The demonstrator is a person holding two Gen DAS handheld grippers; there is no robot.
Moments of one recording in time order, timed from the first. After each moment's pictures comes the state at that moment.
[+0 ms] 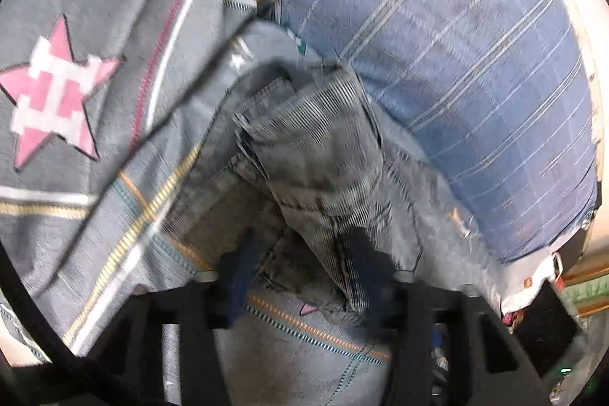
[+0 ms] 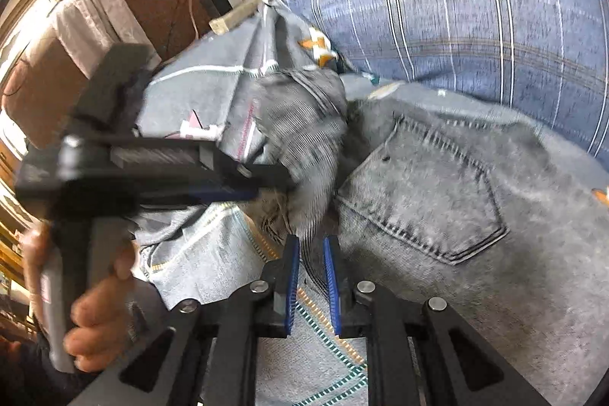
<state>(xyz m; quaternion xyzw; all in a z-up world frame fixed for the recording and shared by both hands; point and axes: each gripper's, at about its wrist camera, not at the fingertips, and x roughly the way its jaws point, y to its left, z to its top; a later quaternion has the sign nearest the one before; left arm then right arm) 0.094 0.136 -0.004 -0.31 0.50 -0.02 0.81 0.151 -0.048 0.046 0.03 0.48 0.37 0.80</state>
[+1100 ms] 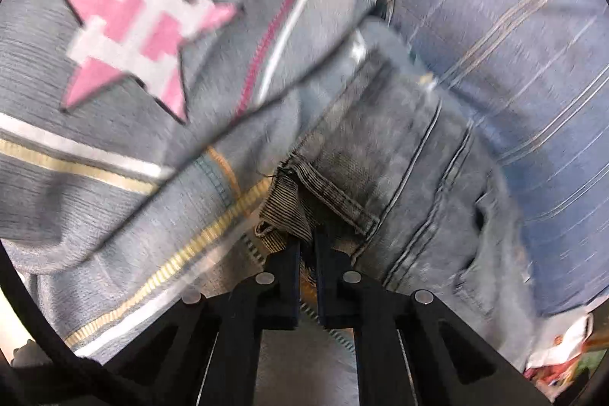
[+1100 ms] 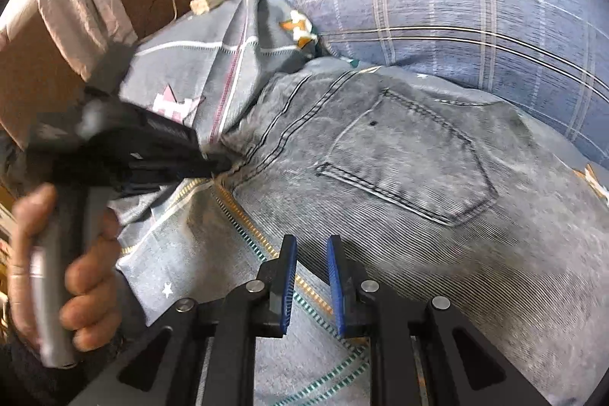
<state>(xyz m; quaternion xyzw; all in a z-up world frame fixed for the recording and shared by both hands) 0.086 0.159 -0.055 -0.31 0.54 0.12 0.77 0.123 -0.044 0.035 0.00 0.48 0.31 0.82</state>
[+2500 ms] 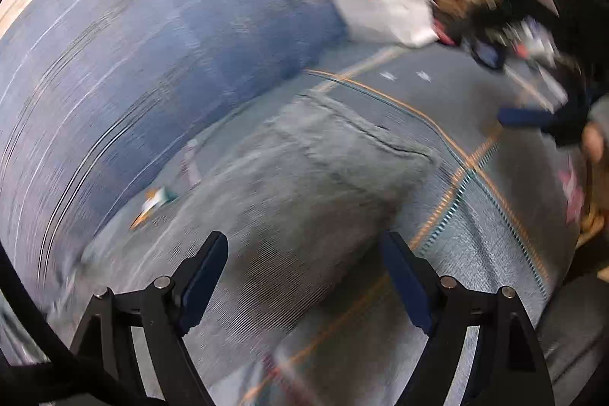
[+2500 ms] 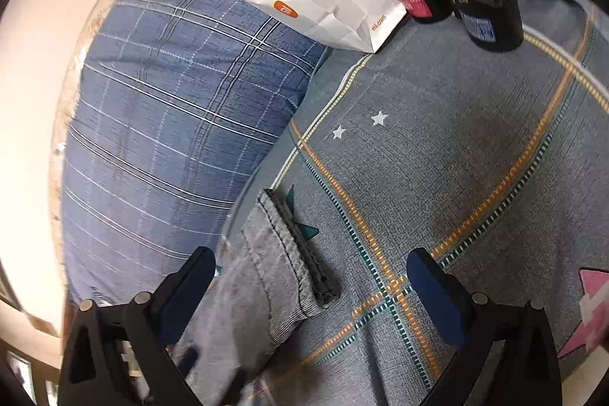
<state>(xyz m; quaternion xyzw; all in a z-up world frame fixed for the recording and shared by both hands) -0.009 -0.368 0.013 0.30 0.36 -0.33 0.82 0.000 -0.564 0.036 0.52 0.34 -0.12 0.77</state>
